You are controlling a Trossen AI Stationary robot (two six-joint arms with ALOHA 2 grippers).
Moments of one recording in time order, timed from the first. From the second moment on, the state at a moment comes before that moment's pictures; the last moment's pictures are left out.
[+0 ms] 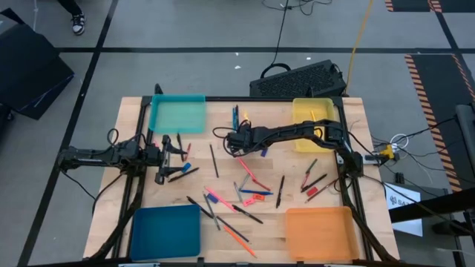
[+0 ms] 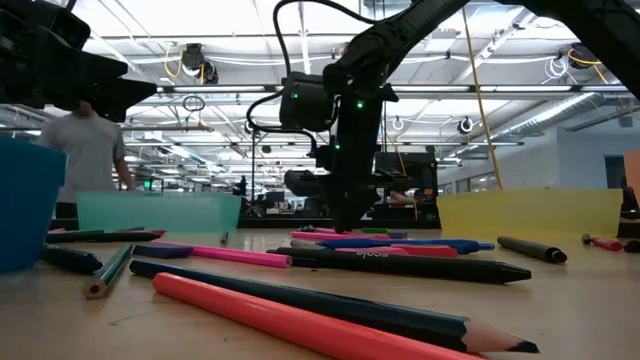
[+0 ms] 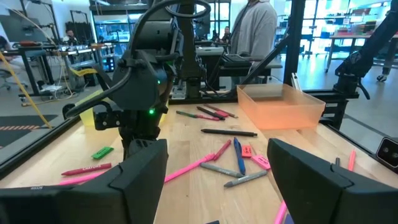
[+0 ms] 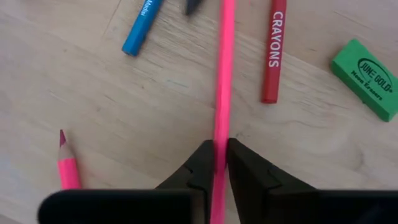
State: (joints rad) left arm -0.04 0.02 0.01 0.02 0.04 0.02; right arm -0.14 2.18 1.51 -0.71 0.34 0.98
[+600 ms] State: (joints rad) left arm -0.04 0.02 0.01 0.02 0.04 0.02; right arm -0.14 2.03 1.51 -0.79 0.32 0.98
